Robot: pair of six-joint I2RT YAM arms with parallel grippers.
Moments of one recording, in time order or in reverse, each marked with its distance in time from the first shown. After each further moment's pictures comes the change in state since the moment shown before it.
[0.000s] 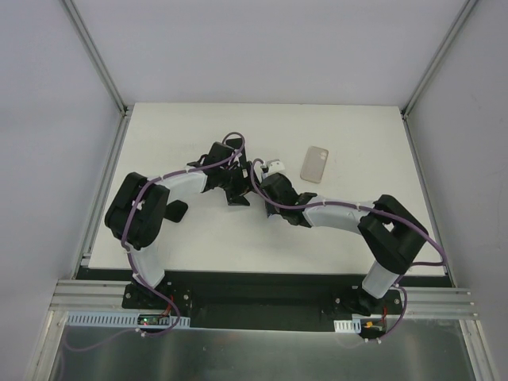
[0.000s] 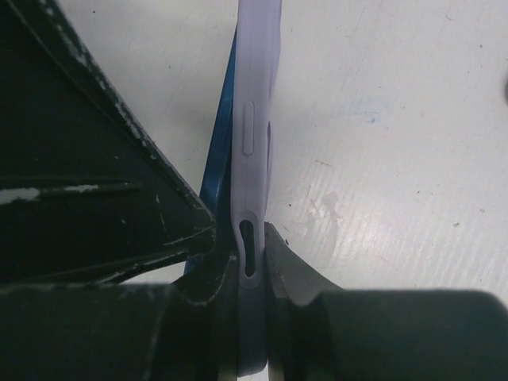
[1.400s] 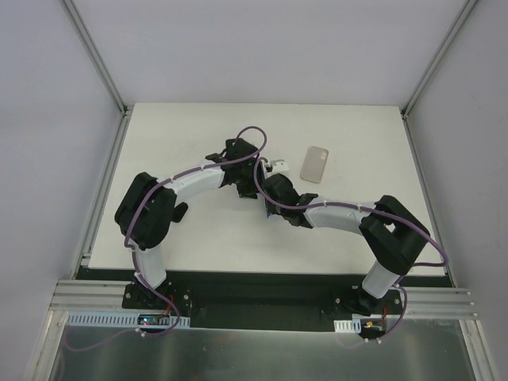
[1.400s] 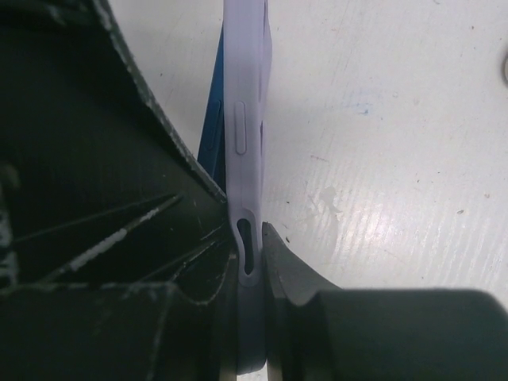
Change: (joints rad) left arm -0.151 0.053 0.202 -0.261 -0.398 0.121; right arm 0.003 -0.014 -0.012 0.003 0.020 0.072
